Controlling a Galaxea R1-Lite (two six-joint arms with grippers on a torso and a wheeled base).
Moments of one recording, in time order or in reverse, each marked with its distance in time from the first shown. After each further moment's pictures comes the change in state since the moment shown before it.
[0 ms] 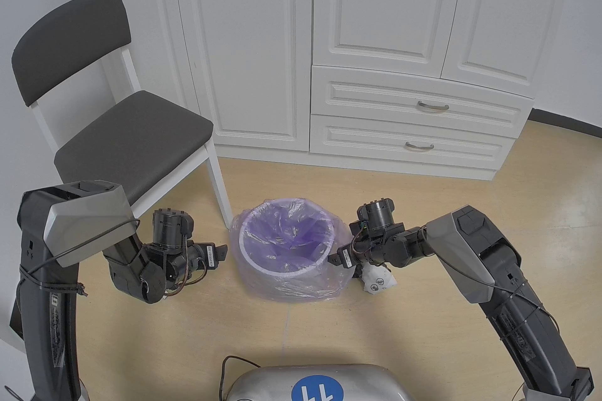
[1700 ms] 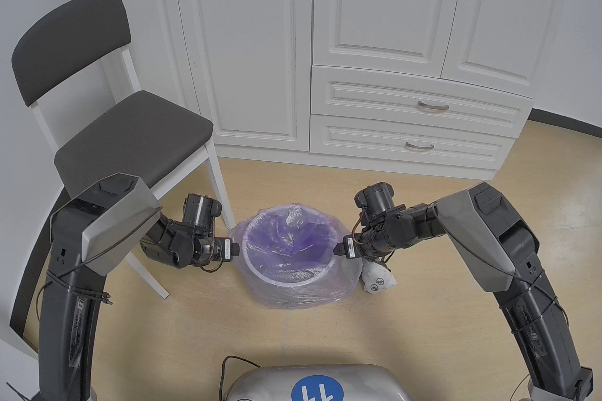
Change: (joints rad) left arm -0.016 0.174 -0.513 0.560 0.037 0.021; right arm 0.027 -0.159 0.068 0.247 -0.140 0.270
